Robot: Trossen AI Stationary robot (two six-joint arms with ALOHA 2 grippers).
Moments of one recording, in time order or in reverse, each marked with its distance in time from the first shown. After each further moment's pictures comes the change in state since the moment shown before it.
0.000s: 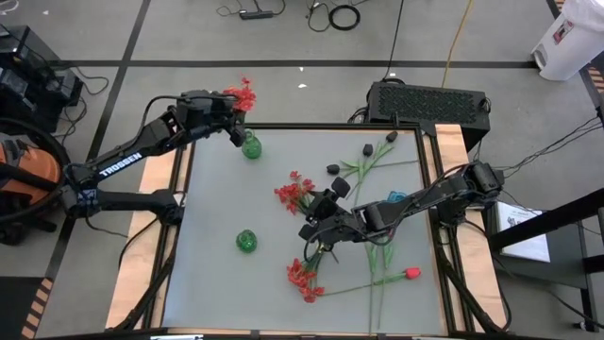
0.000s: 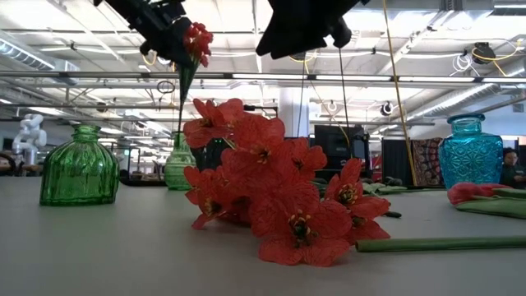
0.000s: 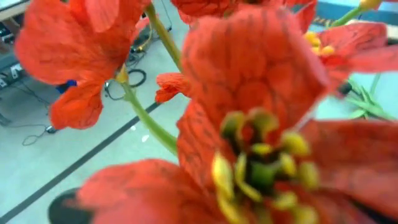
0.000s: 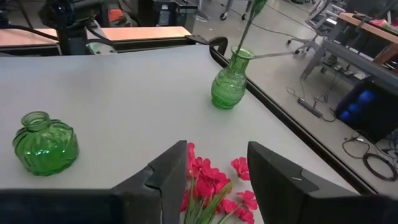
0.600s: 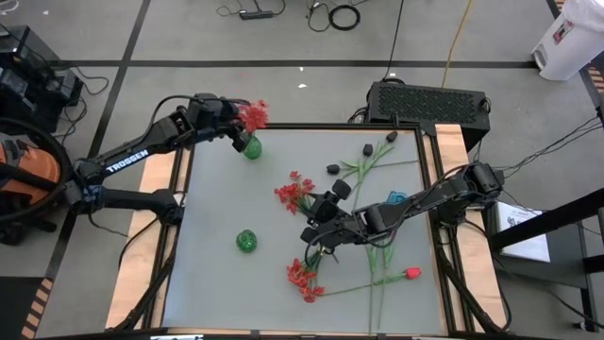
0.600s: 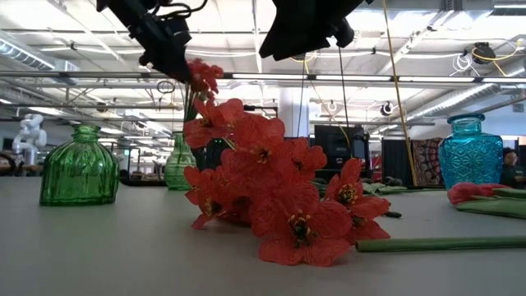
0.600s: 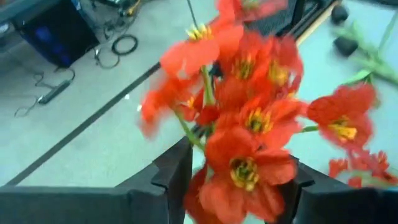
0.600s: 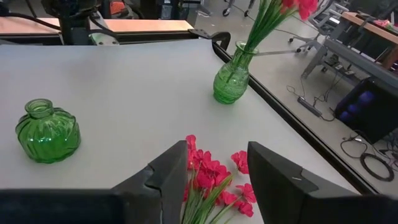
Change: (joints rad) left arm 0.000 0.047 -0.001 -0.115 0.002 -0.027; right arm 0.012 0.000 0.000 -0.037 0.000 0.007
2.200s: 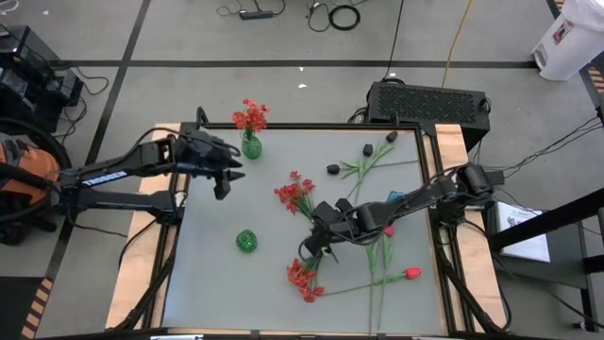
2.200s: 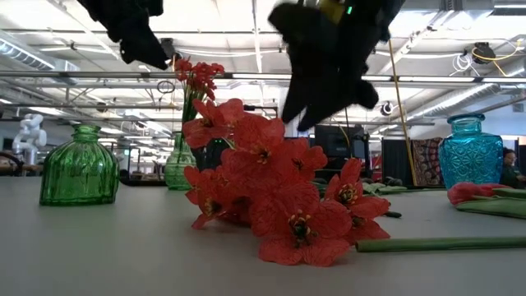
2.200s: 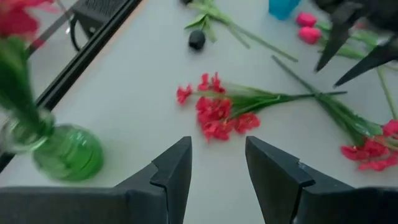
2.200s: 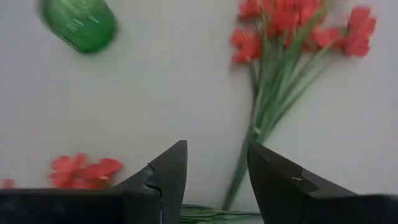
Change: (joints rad) left arm -0.333 -0.238 -0.148 -0.158 0.234 -0.132; right arm -0.057 0.079 -0.001 -0.283 -0.530 0.535
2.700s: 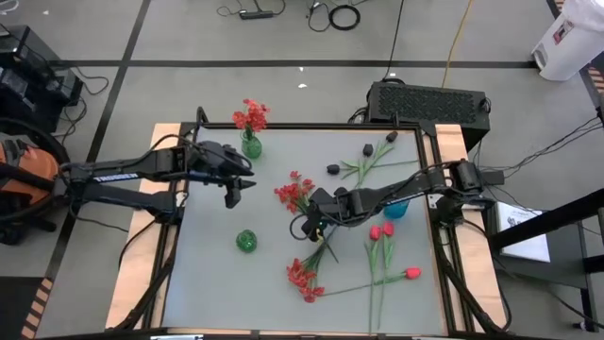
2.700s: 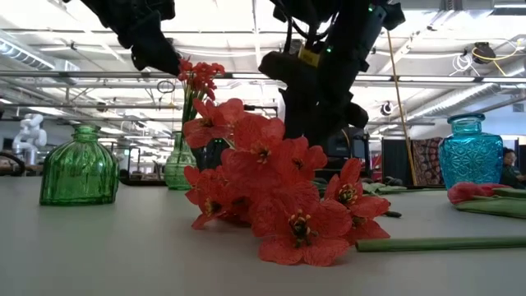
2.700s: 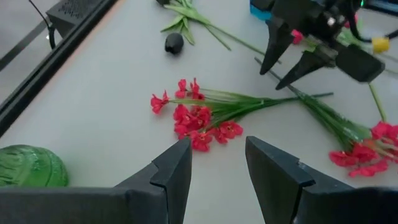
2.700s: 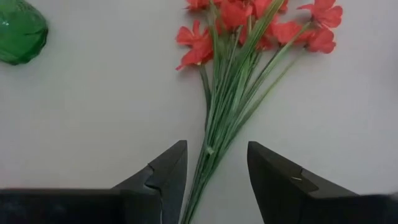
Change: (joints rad) left arm -0.120 0.081 -0.047 0.129 -0.044 -0.053; right arm -0.121 0.042 0.000 -0.020 -0.075 -0.034
